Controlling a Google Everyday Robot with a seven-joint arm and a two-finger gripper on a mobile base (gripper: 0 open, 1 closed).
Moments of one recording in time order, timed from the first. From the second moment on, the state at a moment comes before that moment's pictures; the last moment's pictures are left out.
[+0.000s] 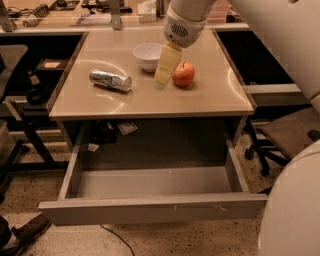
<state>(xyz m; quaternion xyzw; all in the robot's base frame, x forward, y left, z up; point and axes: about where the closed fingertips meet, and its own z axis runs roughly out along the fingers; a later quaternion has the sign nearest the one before) 0.642 -0.037 0.937 -0.57 0.80 0.02 0.17</state>
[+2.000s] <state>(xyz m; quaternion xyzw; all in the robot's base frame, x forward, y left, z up) 0.703 0.057 0.917 -0.54 0.81 0.09 0.22</state>
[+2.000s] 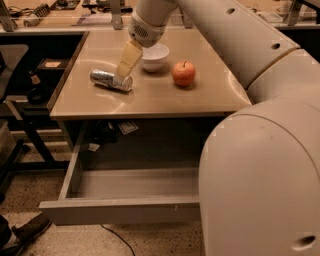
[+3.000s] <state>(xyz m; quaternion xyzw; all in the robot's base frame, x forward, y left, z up) 0.720 0.100 0.901 -0.56 0.80 0.11 0.21</state>
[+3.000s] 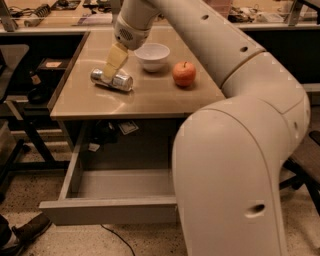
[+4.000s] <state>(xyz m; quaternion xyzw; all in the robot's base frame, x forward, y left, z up) 0.756 0.122 0.845 -0.54 0.81 0.14 0.18</state>
